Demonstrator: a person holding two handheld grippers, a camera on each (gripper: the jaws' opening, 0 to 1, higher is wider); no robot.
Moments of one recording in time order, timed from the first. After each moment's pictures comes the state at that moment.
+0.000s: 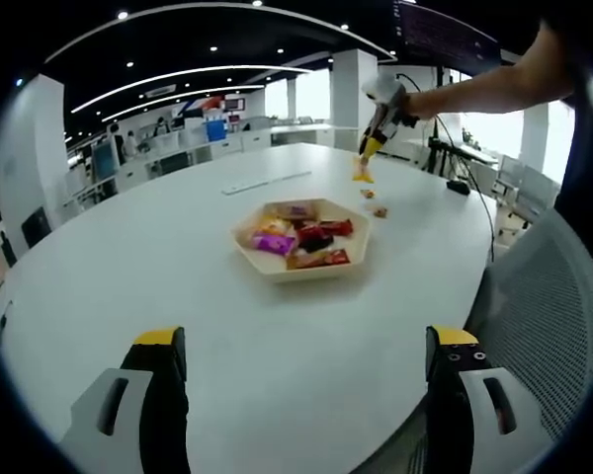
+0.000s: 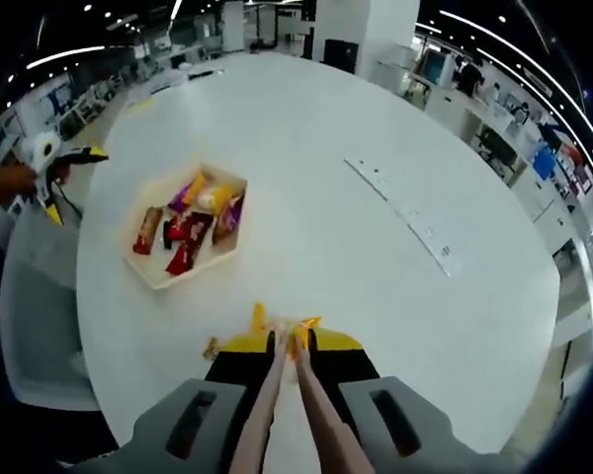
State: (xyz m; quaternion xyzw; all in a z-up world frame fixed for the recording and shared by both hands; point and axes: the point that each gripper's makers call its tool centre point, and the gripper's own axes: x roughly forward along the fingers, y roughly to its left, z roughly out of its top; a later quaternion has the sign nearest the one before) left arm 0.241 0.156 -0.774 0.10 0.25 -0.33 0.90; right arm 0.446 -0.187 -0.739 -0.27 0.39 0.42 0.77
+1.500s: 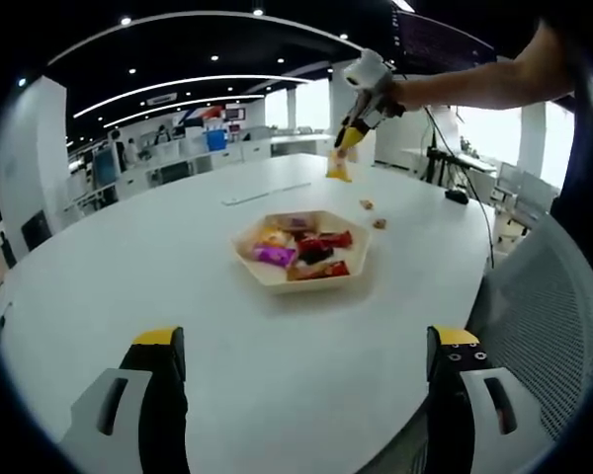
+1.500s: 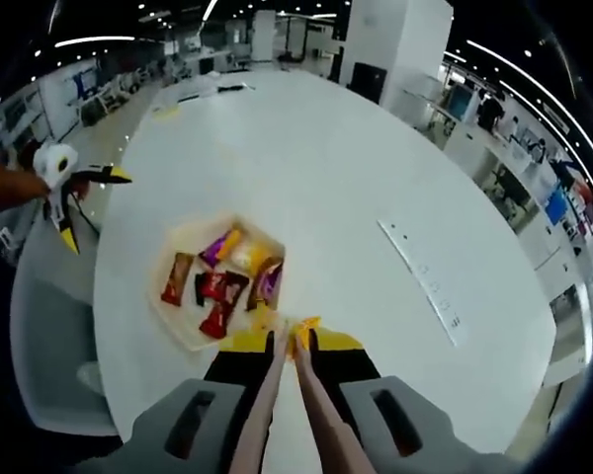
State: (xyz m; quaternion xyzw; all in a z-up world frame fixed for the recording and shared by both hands) left arm 0.242 0.154 -0.764 0.09 0.23 -0.34 0.91; right arm 0.438 -0.091 -0.694 -0.29 0.35 0.47 0.76
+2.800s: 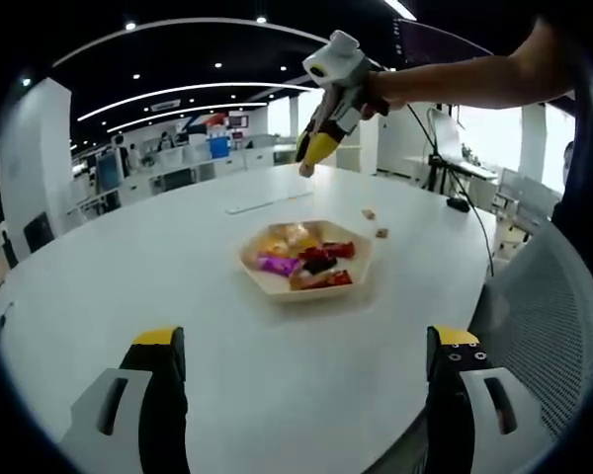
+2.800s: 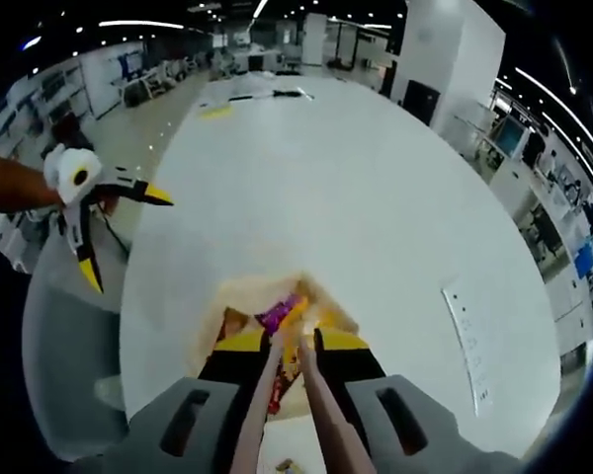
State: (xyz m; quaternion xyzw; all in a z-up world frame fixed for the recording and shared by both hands) left arm 0.245 0.155 -0.757 0.09 0.21 -0.34 0.91; right arm 0.404 0.023 -0.692 -0.31 0.32 0.55 0.71
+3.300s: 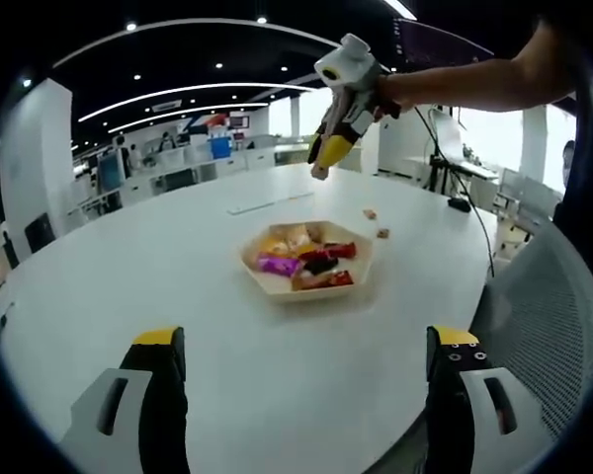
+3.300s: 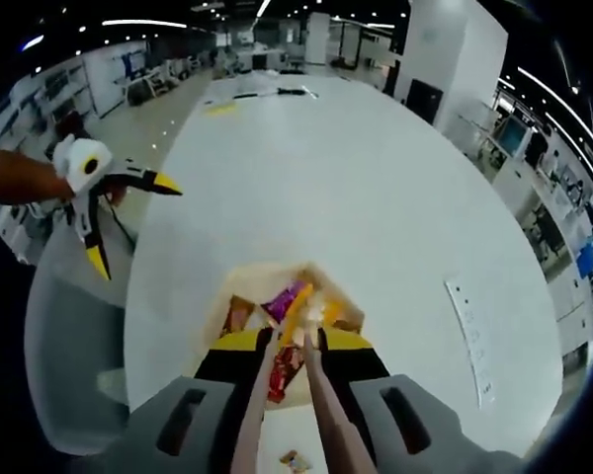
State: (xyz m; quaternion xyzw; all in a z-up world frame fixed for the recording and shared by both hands) left arm 0.245 0.157 -0.756 0.09 0.21 -0.33 0.92; right arm 0.395 0.005 -0.693 -0.31 0.32 0.56 0.70
